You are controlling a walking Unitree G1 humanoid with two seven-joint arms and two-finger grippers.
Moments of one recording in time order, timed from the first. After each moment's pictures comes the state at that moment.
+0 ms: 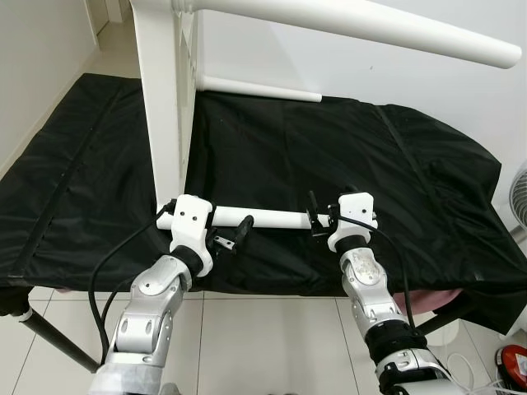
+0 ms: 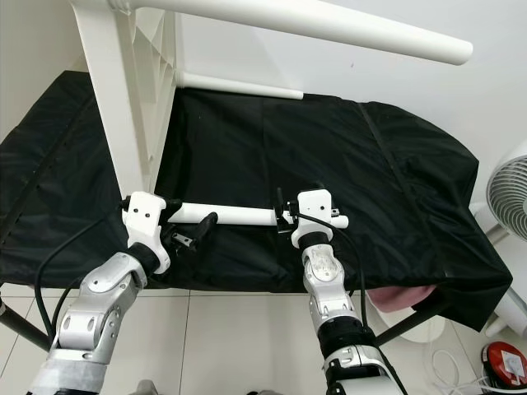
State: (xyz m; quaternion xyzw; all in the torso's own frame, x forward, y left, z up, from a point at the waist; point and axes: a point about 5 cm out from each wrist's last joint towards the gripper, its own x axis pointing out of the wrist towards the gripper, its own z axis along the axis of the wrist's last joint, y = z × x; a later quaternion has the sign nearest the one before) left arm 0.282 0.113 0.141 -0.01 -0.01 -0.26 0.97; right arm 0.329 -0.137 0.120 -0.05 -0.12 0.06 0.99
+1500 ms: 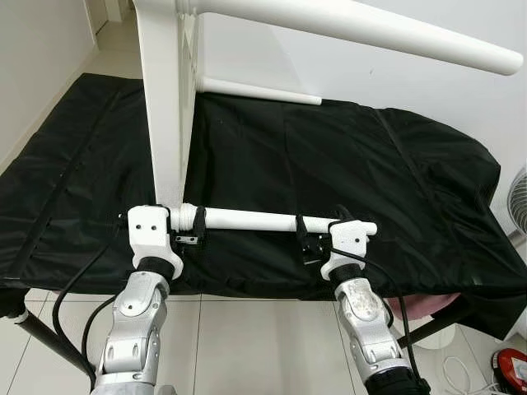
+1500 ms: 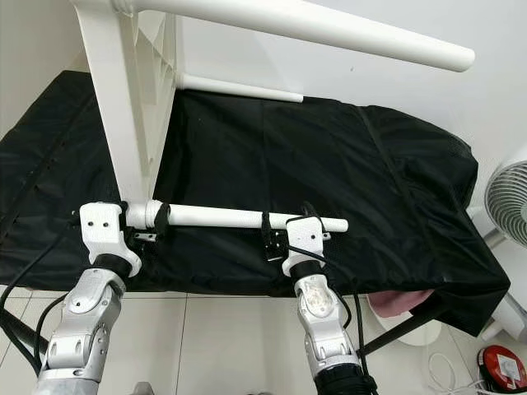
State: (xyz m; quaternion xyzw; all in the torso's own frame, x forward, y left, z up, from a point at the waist) left arm 0.271 0.151 0.131 -0.03 -0.06 -0.05 1.00; right arm 0.281 -0.125 0.109 -0.06 -0.12 0.08 0.99
